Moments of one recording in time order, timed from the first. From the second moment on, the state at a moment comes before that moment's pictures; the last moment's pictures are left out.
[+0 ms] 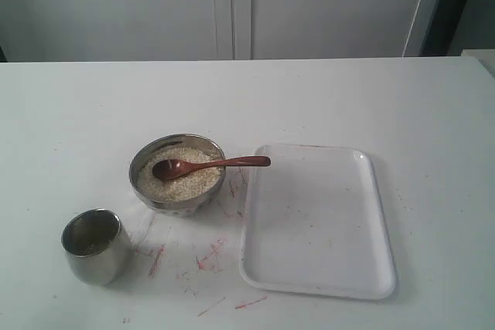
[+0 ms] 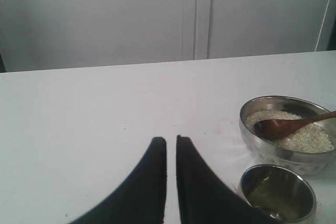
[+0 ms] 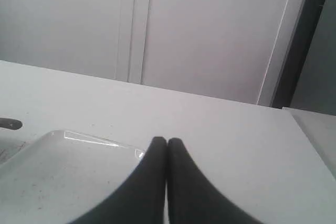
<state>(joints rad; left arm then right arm) -0.05 0.00 0.01 -0.06 -0.08 -0.05 0.03 0.01 -0.01 -0.13 0.09 0.04</state>
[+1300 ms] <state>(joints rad) -0.05 0.00 0.01 -0.06 -0.08 -0.05 0.05 0.71 -0.85 0.10 0.72 0.00</state>
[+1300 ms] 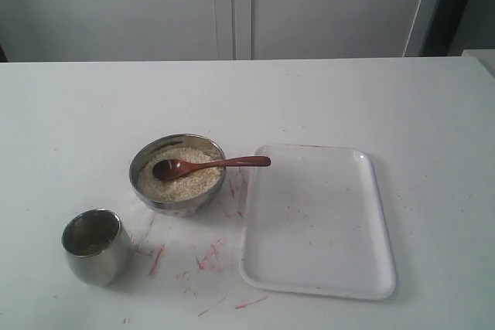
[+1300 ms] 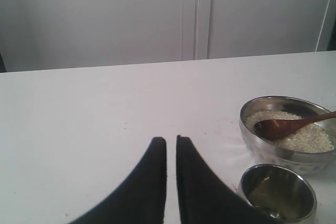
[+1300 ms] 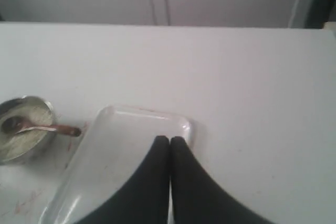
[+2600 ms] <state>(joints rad) -0.05 0.00 0.01 -0.06 -0.08 -0.05 0.44 1.61 -1.27 0.14 0.77 -0.52</state>
